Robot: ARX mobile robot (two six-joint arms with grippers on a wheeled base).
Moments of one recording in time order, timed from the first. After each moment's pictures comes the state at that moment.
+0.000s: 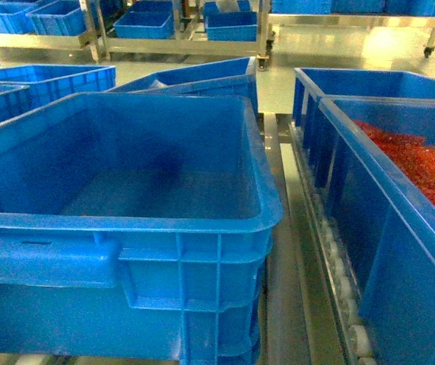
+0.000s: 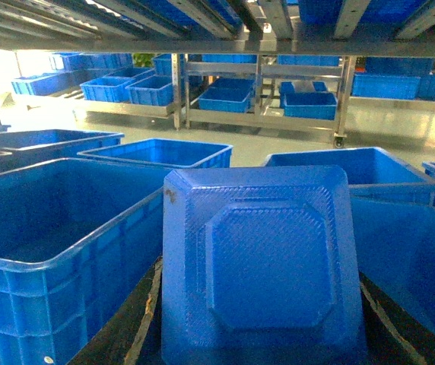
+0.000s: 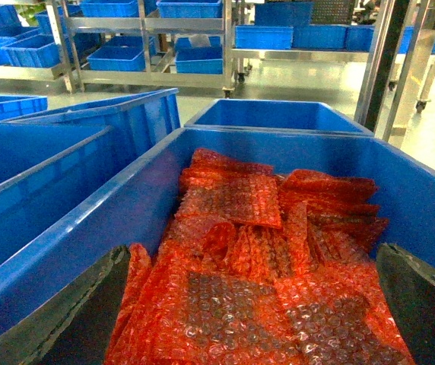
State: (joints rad) left arm -0.19 0.56 0.13 0.57 -0.36 0.03; right arm 0.00 0.00 0.01 0.00 0.00 0.00
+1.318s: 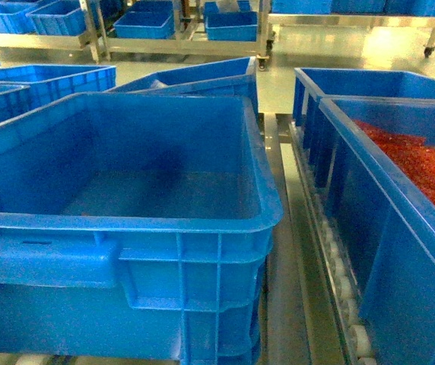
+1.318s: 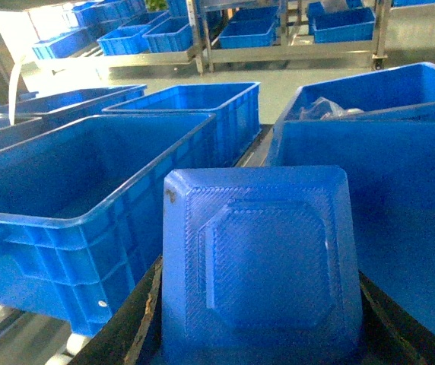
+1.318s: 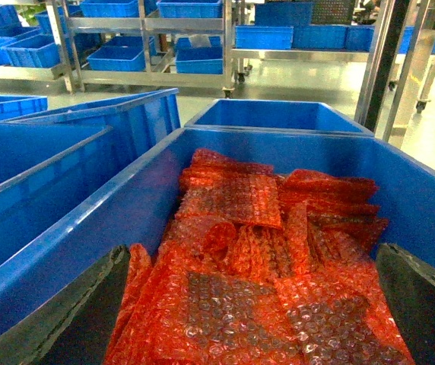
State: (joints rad) left arm -0.21 0.58 0.20 0.32 -0.44 0.11; right arm 0.00 0.00 0.01 0.00 0.00 0.00
